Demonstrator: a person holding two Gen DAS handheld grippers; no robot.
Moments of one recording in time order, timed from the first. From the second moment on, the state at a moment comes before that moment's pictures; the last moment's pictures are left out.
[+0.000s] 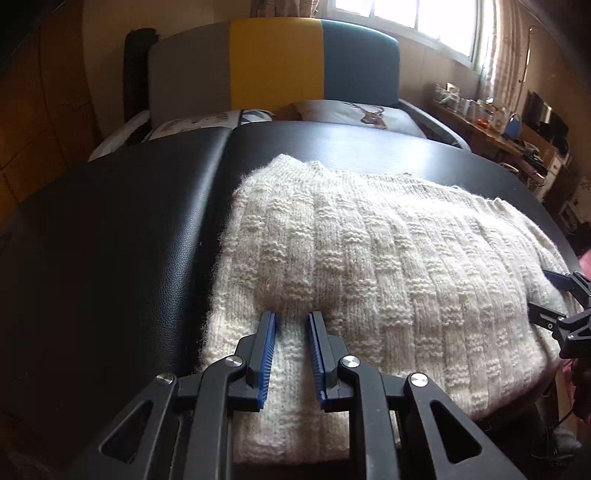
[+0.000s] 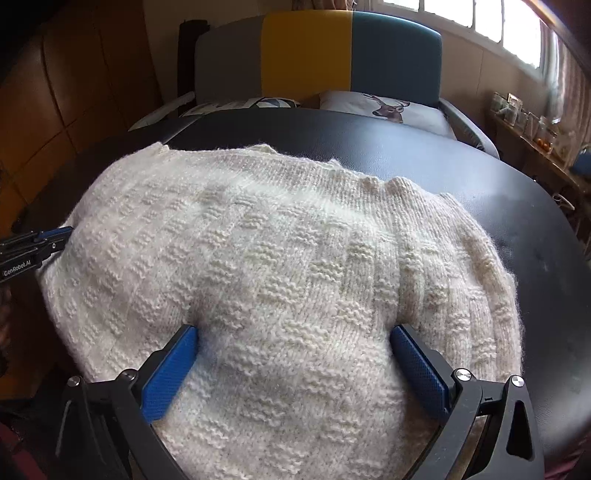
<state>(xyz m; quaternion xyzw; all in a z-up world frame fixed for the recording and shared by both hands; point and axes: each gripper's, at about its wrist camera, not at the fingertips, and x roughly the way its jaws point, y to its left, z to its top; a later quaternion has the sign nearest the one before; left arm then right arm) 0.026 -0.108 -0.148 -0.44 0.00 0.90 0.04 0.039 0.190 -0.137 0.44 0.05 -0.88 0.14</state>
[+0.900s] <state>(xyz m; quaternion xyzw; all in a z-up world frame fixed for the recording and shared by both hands) -0.006 -0.085 -0.142 -0.43 0.01 0.90 0.01 0.042 0.230 -0.140 0.44 0.02 -0.89 0.07</state>
